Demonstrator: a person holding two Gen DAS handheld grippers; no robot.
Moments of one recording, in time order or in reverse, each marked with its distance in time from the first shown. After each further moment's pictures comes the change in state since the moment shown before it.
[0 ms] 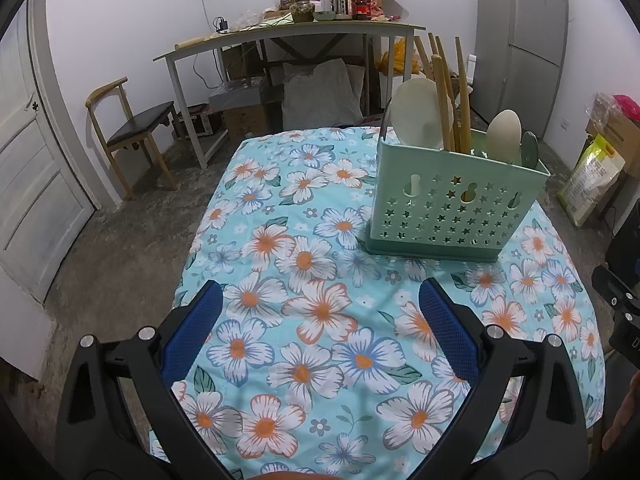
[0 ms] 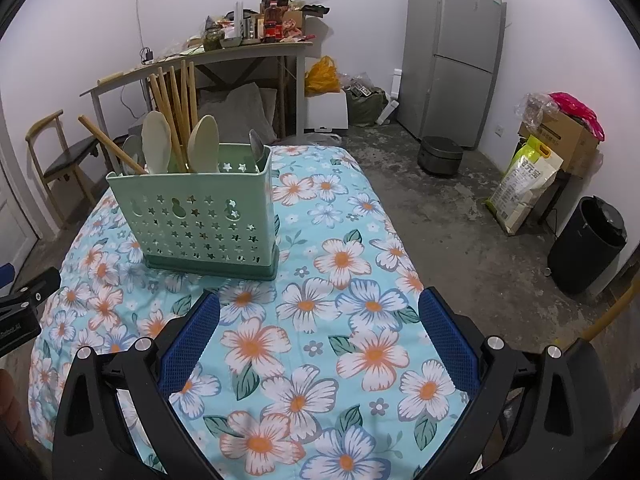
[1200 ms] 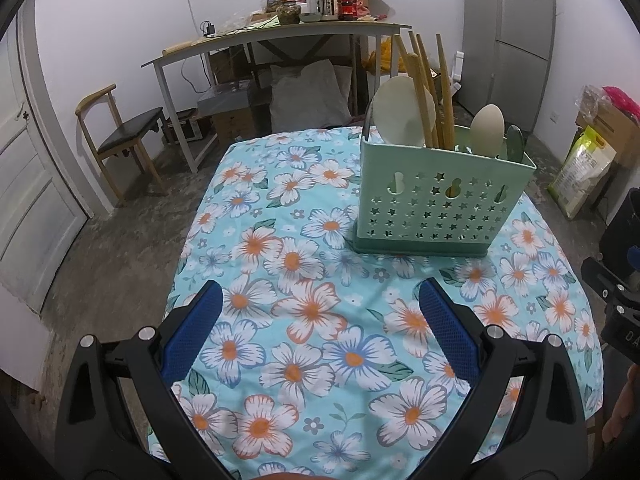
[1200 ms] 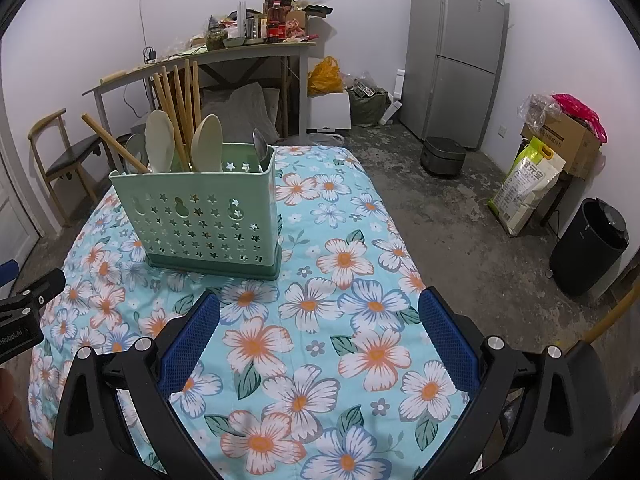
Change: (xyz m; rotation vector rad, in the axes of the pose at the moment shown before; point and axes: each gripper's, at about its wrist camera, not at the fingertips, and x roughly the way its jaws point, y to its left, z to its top) left arm -0.004 -0.005 -0.003 0.037 -0.007 -0.032; right arm 0.000 0.000 -0.001 -0.007 0.003 0.008
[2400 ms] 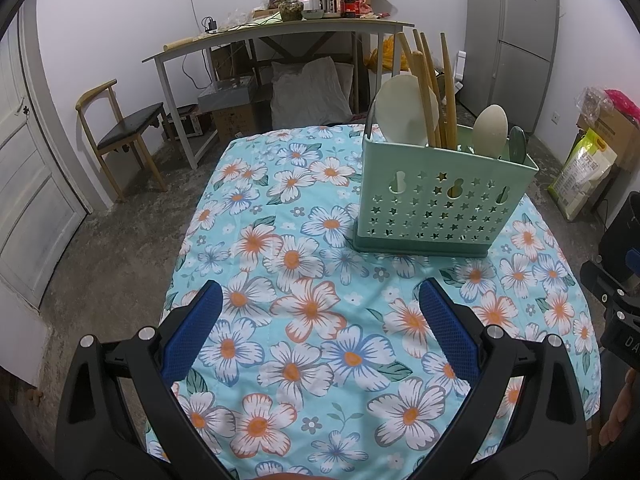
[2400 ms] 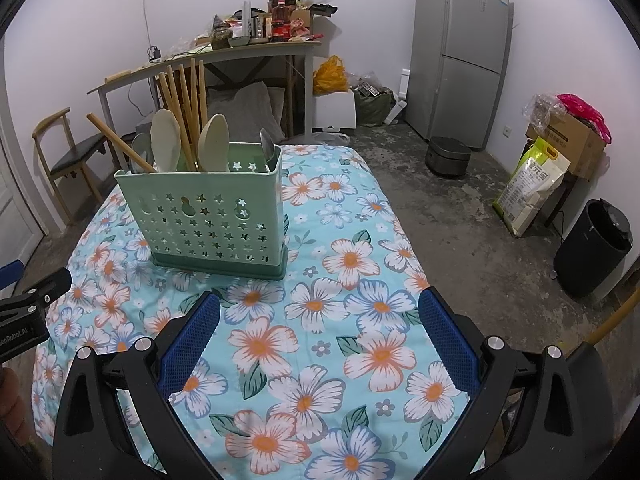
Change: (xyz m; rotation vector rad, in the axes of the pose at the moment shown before) left arm 0.001 0.001 0.002 -0.003 0.007 -0.002; right arm 0.000 0.000 0.003 -0.007 0.000 0.020
